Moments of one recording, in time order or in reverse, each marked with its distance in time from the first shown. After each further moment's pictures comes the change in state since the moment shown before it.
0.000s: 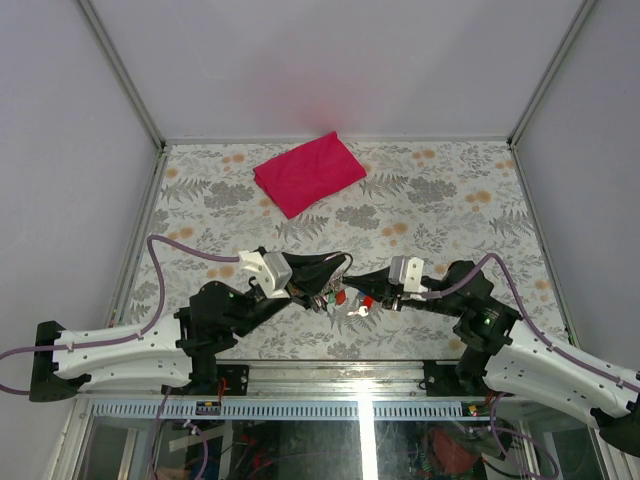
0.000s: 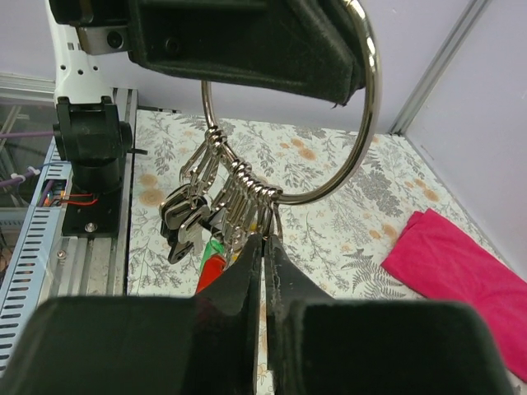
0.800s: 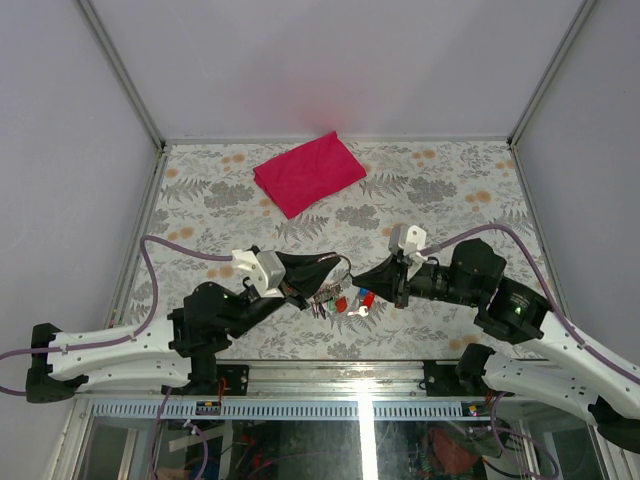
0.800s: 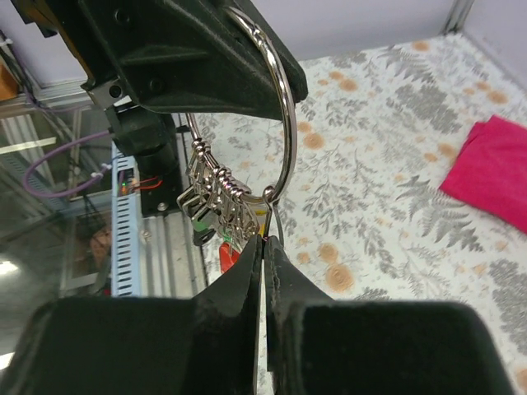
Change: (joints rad) left arm -0.004 -0.039 0.000 -0.050 -0.027 -0.012; right arm 0.000 0.036 0.319 -0.492 0.046 0.185
